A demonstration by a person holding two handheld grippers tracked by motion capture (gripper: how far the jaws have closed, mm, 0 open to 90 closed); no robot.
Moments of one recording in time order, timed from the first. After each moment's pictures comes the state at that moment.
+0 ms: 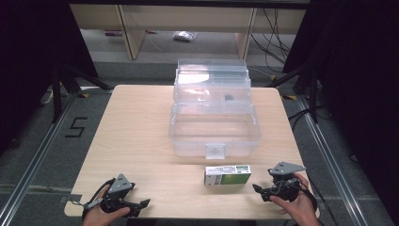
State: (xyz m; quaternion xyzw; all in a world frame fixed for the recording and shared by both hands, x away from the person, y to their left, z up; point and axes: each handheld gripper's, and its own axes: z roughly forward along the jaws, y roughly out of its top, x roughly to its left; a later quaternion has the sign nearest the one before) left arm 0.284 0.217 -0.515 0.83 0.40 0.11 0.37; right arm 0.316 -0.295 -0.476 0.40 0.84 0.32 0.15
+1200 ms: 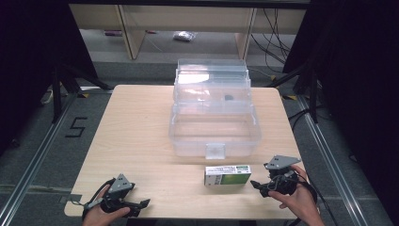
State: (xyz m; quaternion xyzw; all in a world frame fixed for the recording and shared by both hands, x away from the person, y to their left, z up) left arm 0.285 0.218 -0.515 0.84 0.39 0.11 0.36; right arm 0.323 -0.280 -0.448 0.35 0.87 0.31 0.16
